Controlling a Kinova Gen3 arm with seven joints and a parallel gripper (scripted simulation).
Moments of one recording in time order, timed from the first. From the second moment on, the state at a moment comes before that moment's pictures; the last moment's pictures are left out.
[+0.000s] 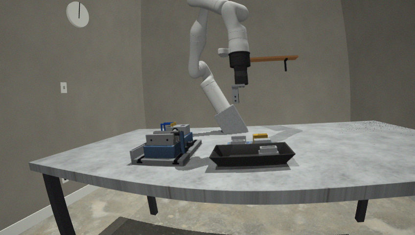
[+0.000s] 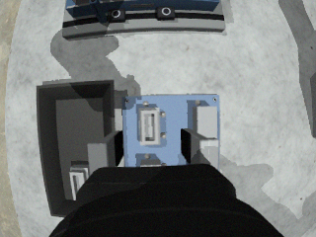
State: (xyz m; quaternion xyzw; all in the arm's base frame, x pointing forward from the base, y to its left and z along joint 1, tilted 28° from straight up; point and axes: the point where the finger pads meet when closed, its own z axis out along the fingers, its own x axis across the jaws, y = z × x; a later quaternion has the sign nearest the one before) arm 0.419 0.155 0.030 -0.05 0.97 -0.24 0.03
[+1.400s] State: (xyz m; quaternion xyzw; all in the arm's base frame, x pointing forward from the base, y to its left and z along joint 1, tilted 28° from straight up) arm 0.424 0.141 -0.002 -0.05 0.97 -0.23 0.03
